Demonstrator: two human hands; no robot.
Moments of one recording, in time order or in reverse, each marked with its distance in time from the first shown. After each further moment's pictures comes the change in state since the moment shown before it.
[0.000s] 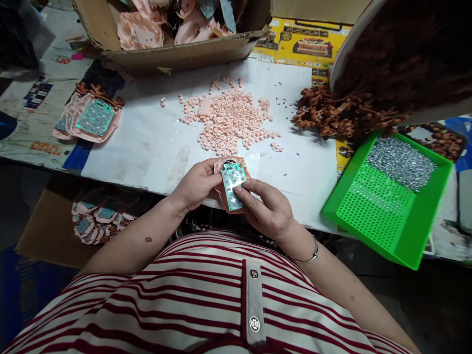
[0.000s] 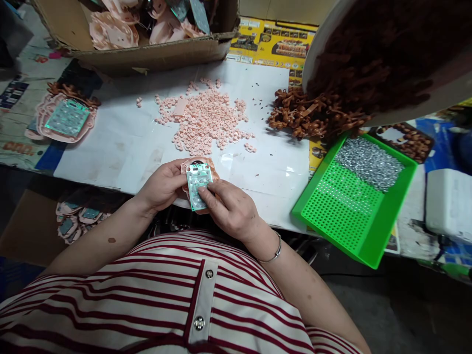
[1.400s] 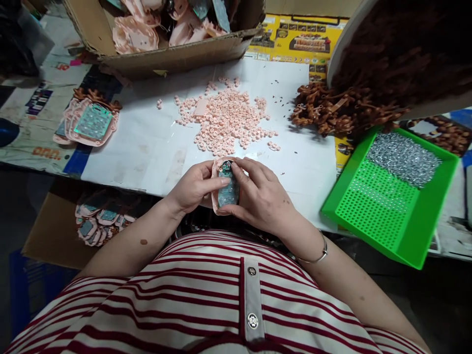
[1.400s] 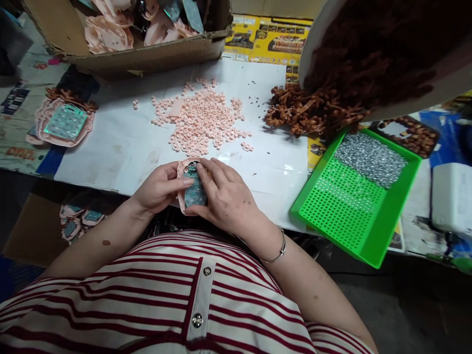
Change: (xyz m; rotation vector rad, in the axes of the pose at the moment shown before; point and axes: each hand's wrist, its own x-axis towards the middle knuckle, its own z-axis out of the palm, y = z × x) left_hand -0.003 0.000 -0.005 -0.057 -0.039 -0.054; right_hand 0.017 0.007 0.001 0.094 -0.307 0.198
